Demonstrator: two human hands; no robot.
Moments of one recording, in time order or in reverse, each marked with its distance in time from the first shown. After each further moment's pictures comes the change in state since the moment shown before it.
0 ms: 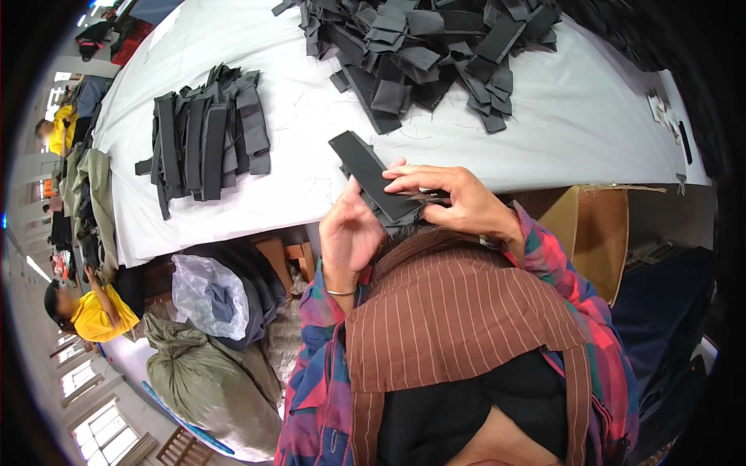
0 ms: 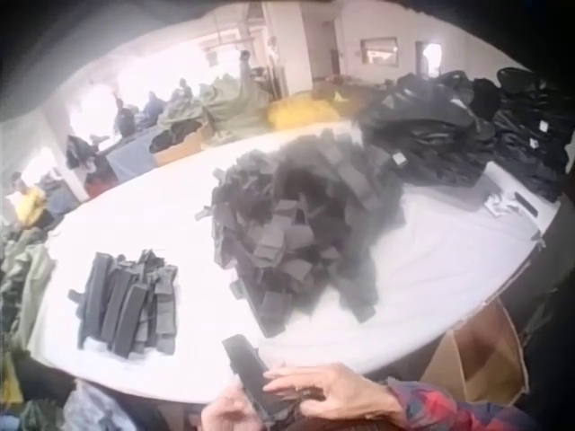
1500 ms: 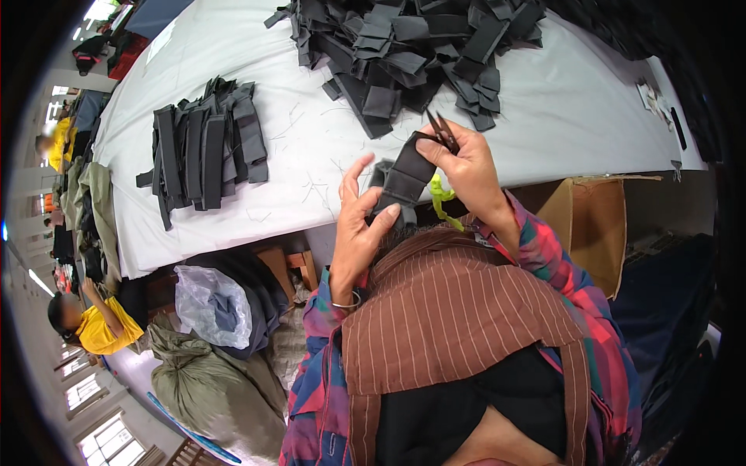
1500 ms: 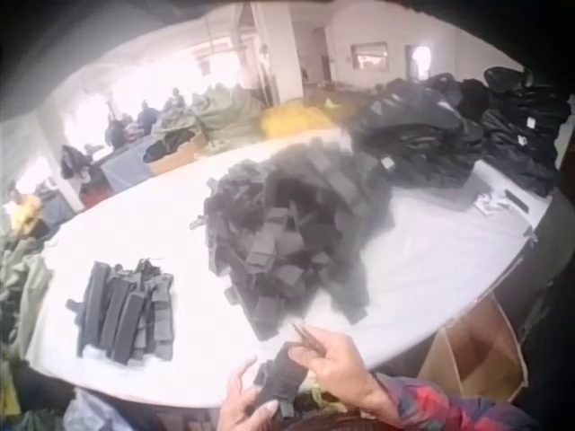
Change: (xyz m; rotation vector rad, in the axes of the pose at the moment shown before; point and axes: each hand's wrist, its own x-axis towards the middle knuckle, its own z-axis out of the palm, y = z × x) left_hand -0.001 -0.005 -0.010 1.653 0.000 0.603; right_hand 0.016 -0.017 -0.004 0.260 0.575 0.171
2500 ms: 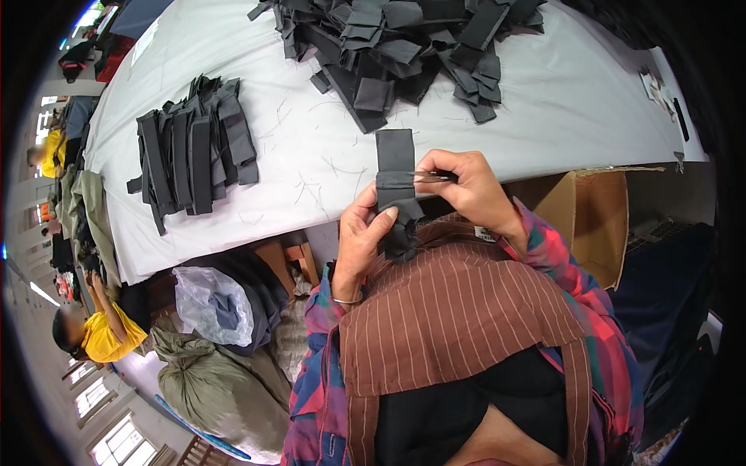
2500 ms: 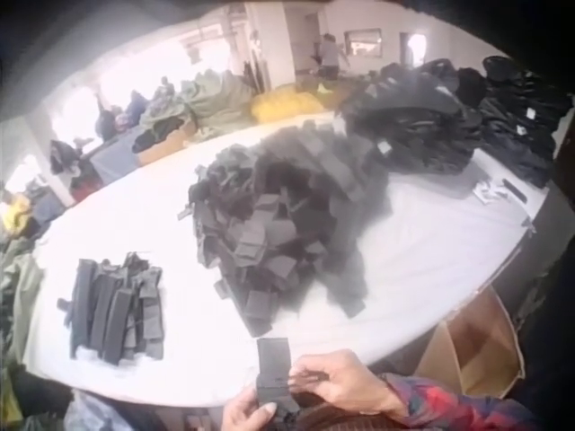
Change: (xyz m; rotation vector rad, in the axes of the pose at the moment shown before) left_hand -0.009 -0.006 0.018 -0.962 -0.116 -0.584; right_hand -0.014 0.016 -0.020 -0.208 -0.267 0.041
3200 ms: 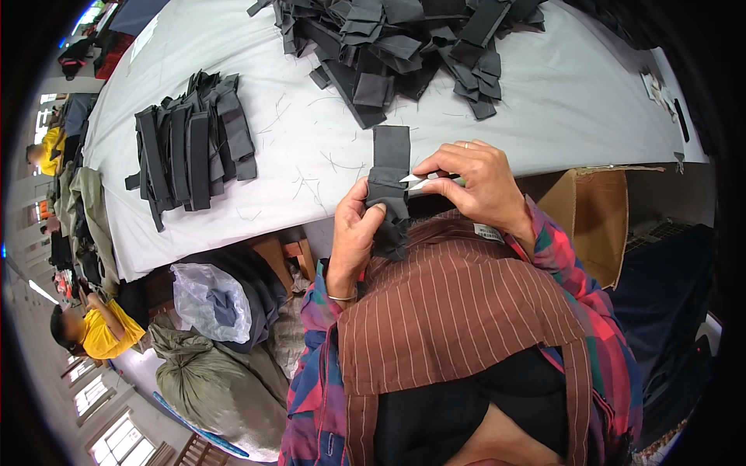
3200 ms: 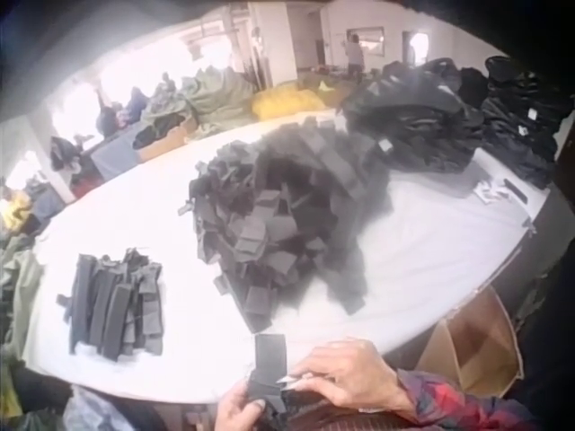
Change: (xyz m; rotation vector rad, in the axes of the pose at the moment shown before) left_hand 0.002 0.005 0.000 0.001 0.101 -0.019; right_hand -0.003 -0.013 -0.014 -0.589 0.031 -0.295
